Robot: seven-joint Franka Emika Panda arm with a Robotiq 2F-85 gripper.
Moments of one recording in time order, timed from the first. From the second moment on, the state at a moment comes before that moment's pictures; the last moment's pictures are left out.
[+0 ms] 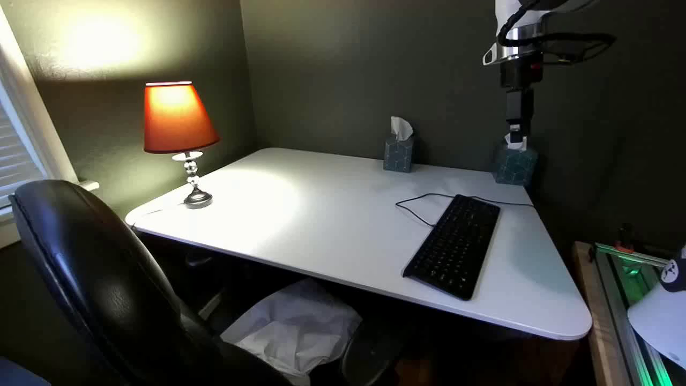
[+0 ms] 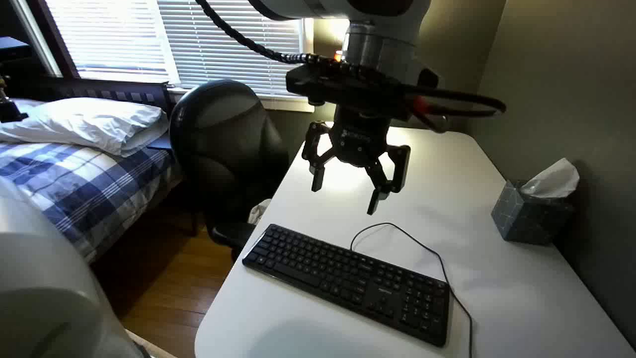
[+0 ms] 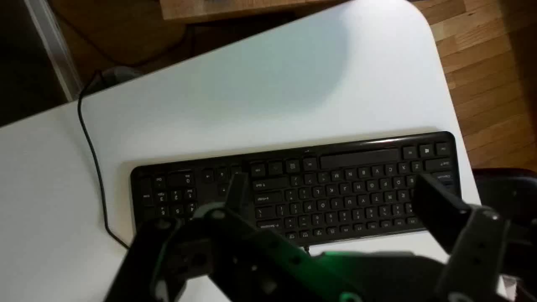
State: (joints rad) arm -0.20 -0.44 -0.29 -2.54 -0.16 1.88 -0.27
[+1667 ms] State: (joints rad) arm -0.12 0.06 -0.16 -2.44 -0.11 1.90 -0.28
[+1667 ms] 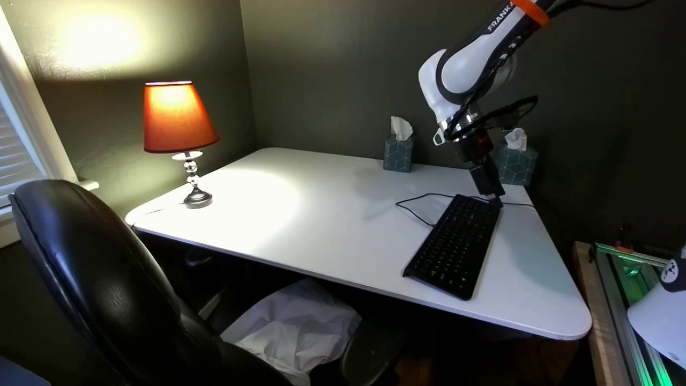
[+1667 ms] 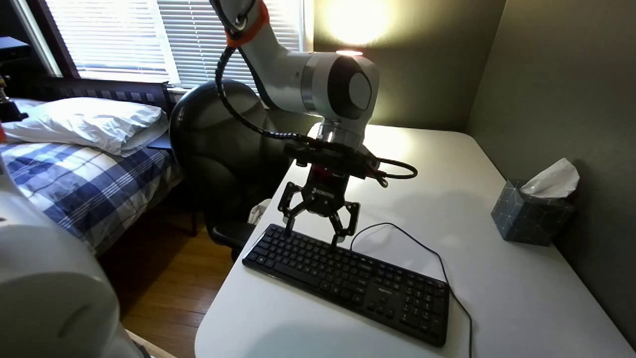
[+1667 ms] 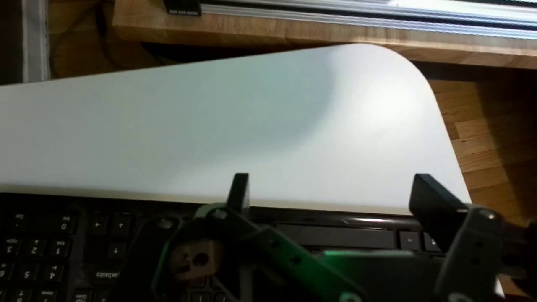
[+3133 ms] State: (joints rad) arm -0.13 0.27 -0.11 -2.33 -0.10 2.06 -0.28
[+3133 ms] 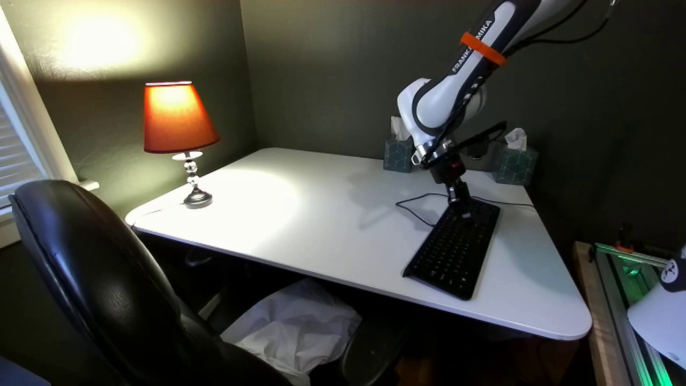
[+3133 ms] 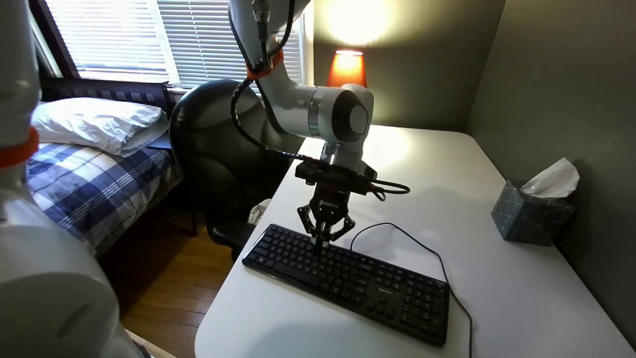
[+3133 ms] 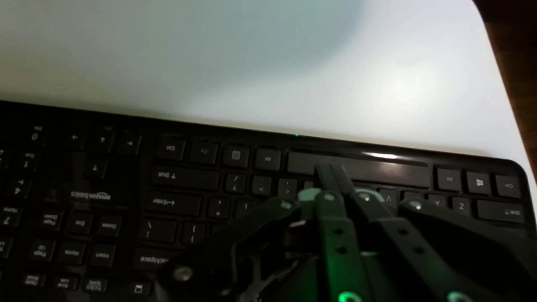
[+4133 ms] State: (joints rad) arm -0.13 0.35 -0.10 -2.31 -0.08 2.18 -0.27
